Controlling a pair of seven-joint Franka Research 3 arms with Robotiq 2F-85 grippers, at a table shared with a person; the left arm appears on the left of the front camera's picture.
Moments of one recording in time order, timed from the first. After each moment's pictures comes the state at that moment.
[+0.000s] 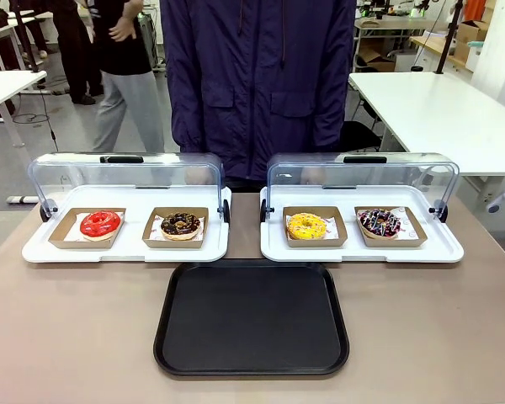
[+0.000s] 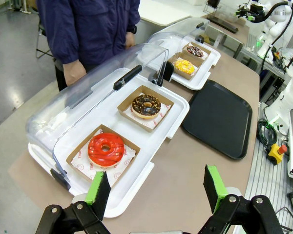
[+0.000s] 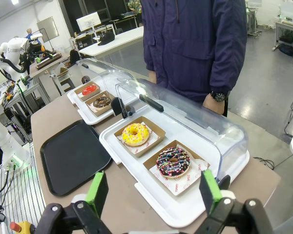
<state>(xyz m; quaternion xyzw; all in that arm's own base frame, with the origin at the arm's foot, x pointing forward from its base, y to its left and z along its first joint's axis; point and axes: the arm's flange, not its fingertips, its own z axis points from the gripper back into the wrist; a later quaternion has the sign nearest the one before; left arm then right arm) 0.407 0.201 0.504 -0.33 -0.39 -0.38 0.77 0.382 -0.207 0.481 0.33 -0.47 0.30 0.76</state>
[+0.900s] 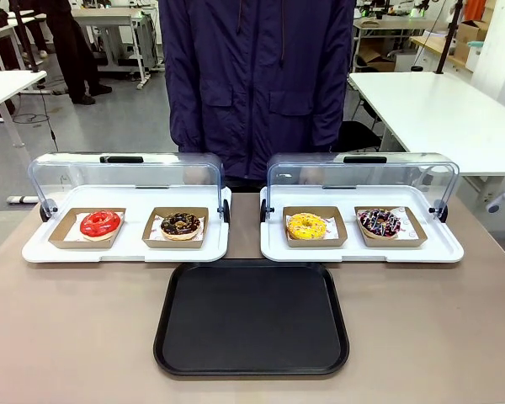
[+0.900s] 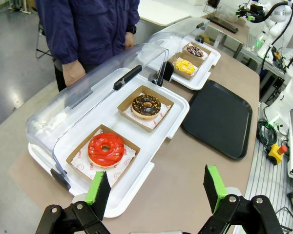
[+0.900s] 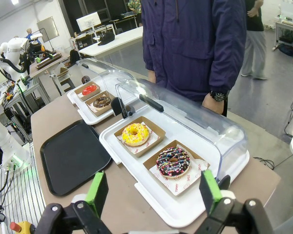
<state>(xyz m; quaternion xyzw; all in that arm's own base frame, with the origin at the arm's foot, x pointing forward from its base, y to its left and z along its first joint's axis) 0.407 0.201 0.504 -0.33 -0.39 -0.38 0.77 0.382 -0.207 0.481 0.33 -0.47 0.30 0.76</state>
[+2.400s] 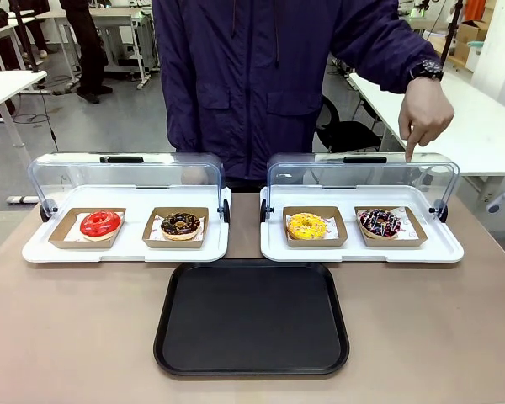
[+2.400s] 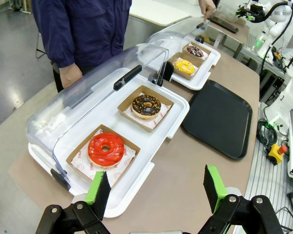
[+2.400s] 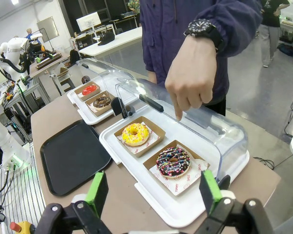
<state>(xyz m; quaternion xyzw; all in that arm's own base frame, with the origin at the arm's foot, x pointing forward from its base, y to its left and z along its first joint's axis) 0.407 0.201 0.504 -0.33 -0.39 -0.38 0.77 0.382 -0.207 0.481 0.33 -0.47 0.30 0.76</state>
